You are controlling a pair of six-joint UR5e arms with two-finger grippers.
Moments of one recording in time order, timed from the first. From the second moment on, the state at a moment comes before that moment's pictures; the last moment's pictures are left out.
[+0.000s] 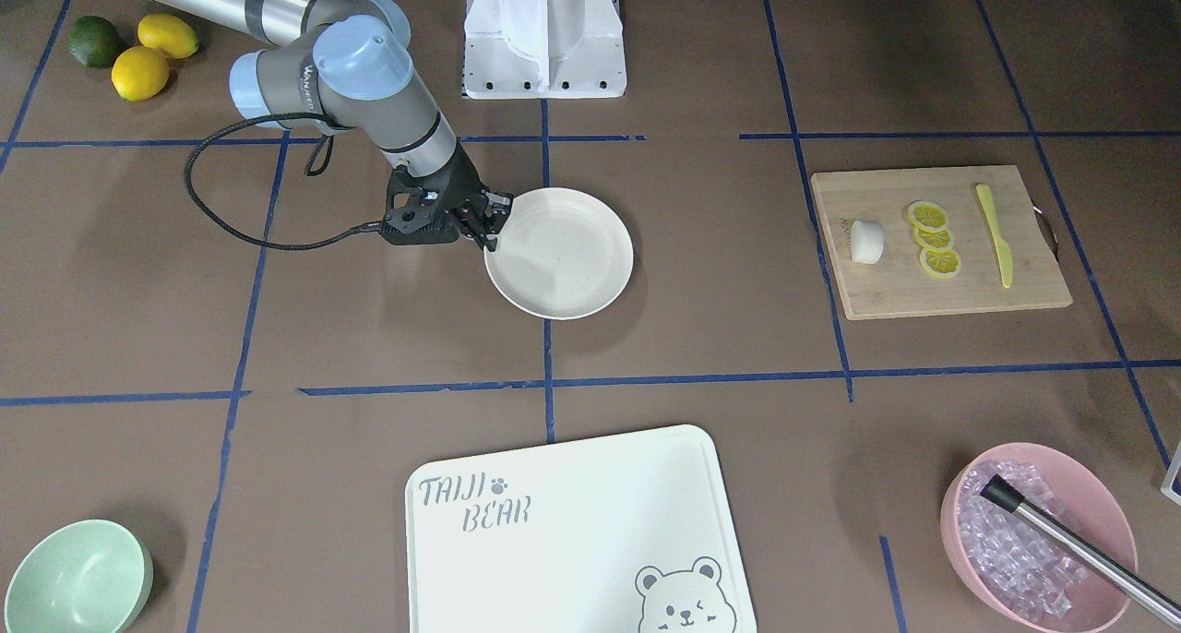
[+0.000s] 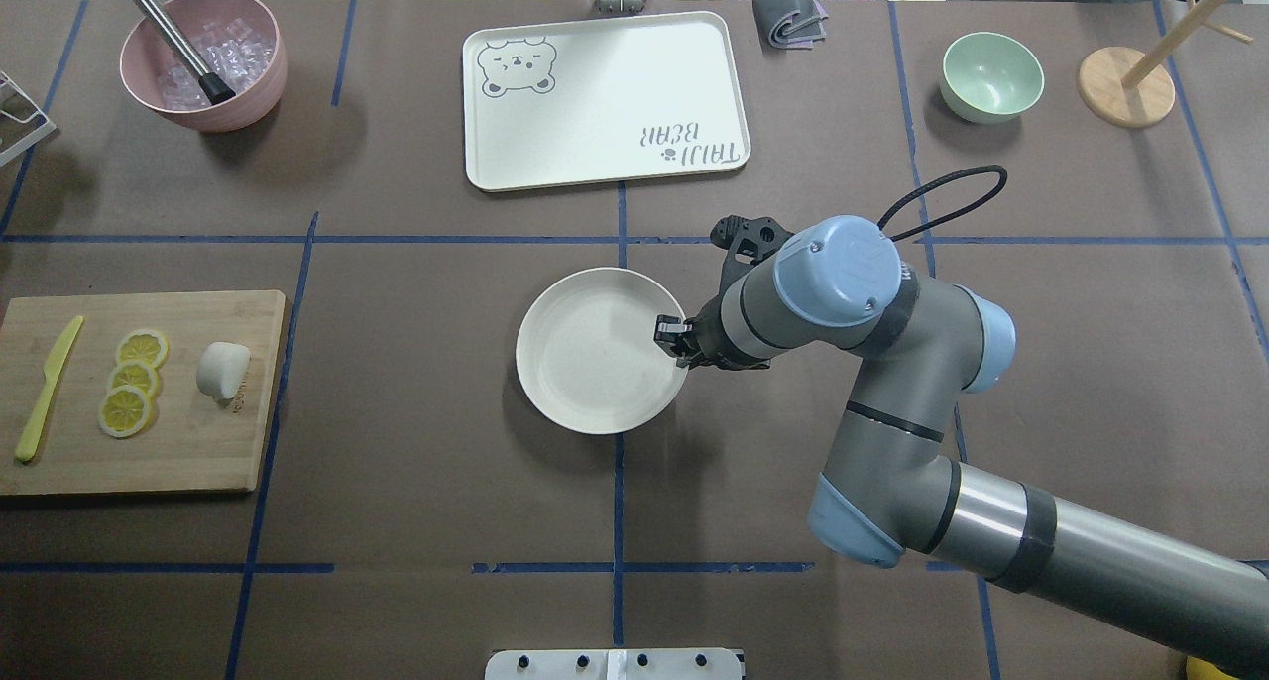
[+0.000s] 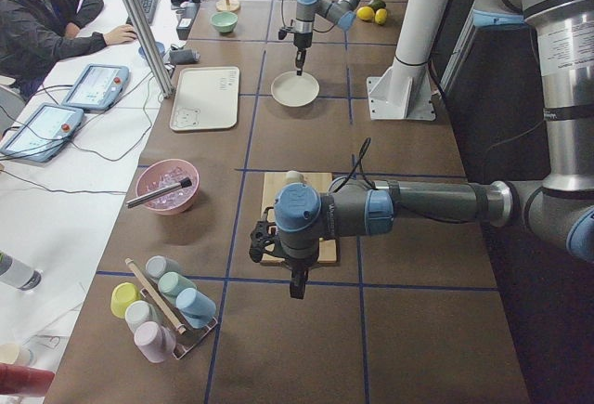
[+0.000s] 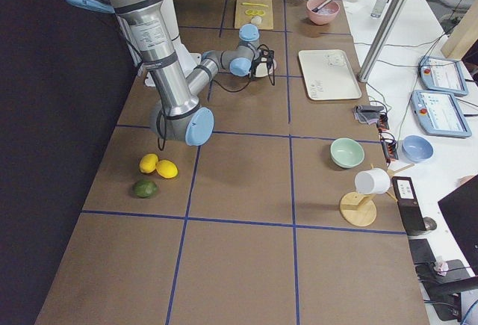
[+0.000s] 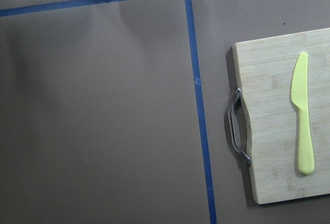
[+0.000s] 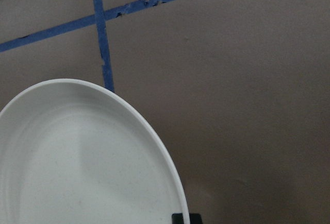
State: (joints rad) left arm -1.61 -1.34 -1.82 -1.47 -2.36 0.21; right arm 0.50 -1.03 1.64 -1.17 1.89 1.48
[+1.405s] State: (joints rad) left arm -1.62 -1.31 -1.83 -1.48 -2.36 0.21; right arm 0.87 -1.11 1.59 -1.42 2.12 0.92
